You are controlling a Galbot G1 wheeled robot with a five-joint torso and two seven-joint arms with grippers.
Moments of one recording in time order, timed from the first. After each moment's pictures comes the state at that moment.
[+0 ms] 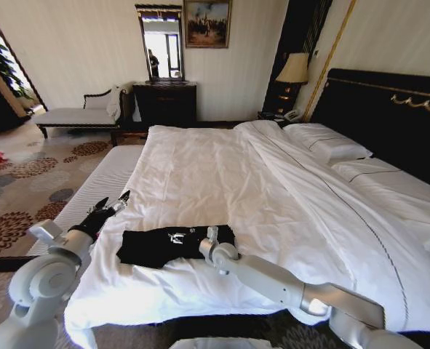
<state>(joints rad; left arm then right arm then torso) 1.38 -1.10 -0.91 -2.28 -1.06 0.51 -0.17 -0.56 1.11 -0.67 1.55 1.24 0.00 0.06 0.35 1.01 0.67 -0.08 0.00</state>
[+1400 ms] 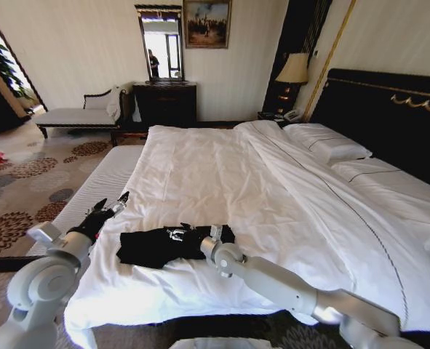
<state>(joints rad) 1.42 -1.11 -0.93 -2.31 -1.05 0.51 -0.18 -0.56 1.14 -0.61 1.56 1.21 0.00 0.12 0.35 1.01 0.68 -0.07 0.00</state>
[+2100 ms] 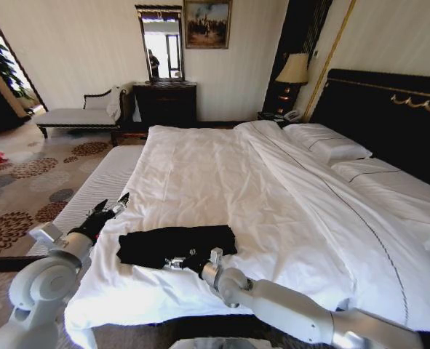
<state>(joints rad) 1.41 -1.11 -0.92 -2.29 -1.06 0.55 -0.20 -0.72 0.96 -0.72 1.84 1.16 -0.03 0.18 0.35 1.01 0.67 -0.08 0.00</state>
